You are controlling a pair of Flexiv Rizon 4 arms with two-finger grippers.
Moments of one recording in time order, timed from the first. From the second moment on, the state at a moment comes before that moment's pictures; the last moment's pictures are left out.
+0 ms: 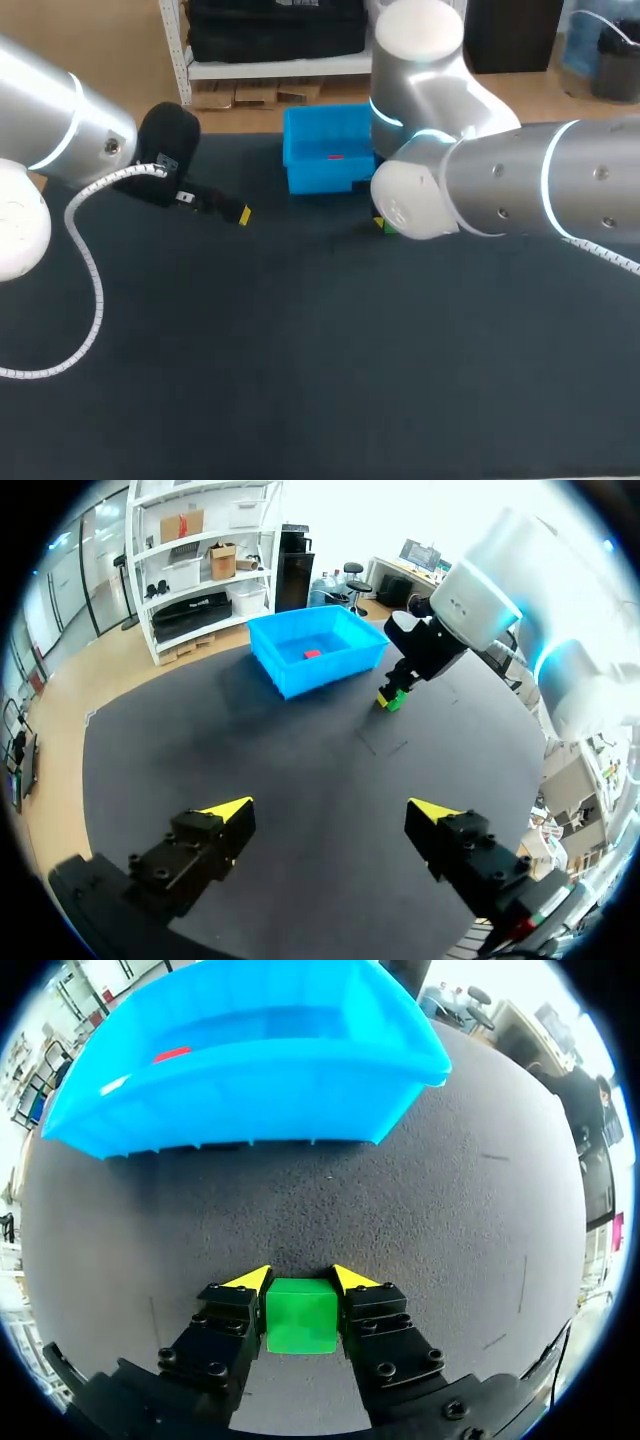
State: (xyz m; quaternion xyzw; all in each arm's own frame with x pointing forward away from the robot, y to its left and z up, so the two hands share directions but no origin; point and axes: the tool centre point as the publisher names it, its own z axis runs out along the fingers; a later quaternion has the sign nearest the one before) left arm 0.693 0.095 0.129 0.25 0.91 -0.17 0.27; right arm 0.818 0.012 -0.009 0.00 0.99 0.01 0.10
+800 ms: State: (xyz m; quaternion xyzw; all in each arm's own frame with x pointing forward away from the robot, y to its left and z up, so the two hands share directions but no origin) left arm 0.693 0.095 0.129 0.26 0.91 -0.17 0.27; right arm 0.838 0.016 0.105 -0.01 0.98 0.06 0.19
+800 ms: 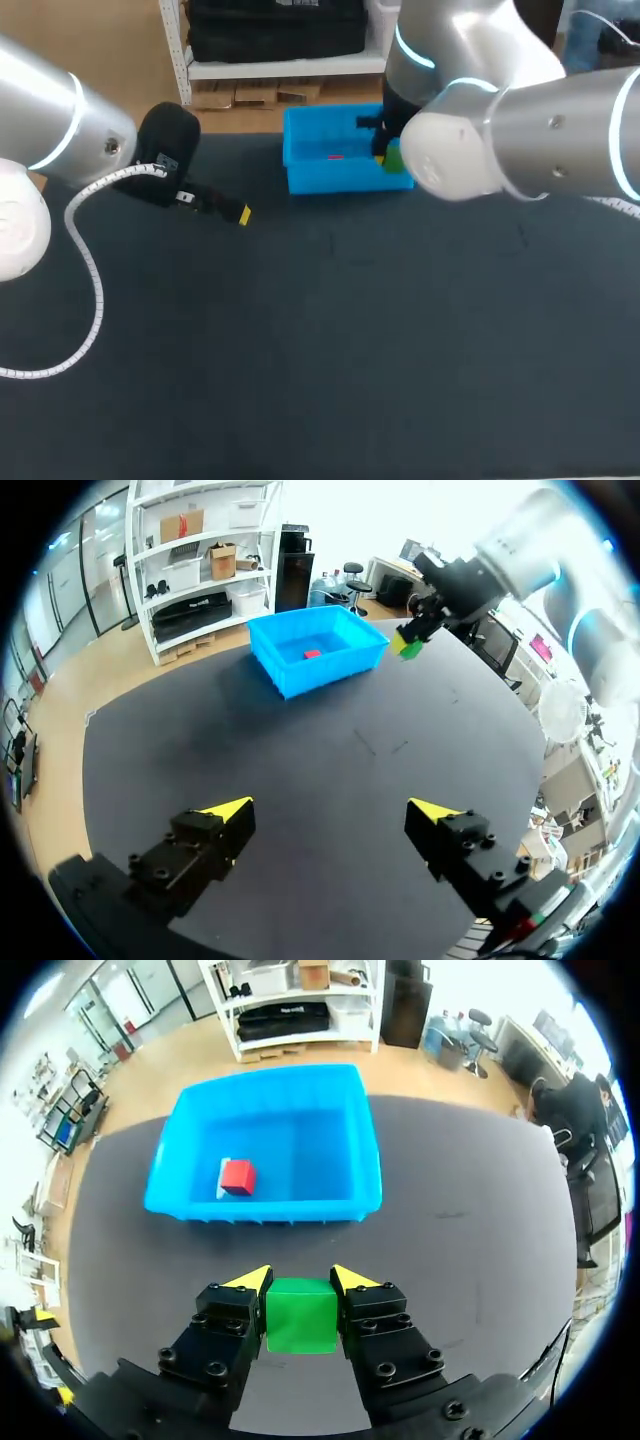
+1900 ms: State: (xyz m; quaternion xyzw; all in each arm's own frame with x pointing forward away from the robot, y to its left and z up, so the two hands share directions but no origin) left arm 0.693 0.095 0.129 0.26 0.91 -0.17 0.27; right arm 0.852 0.029 0.133 -0.01 0.94 0.18 0.29
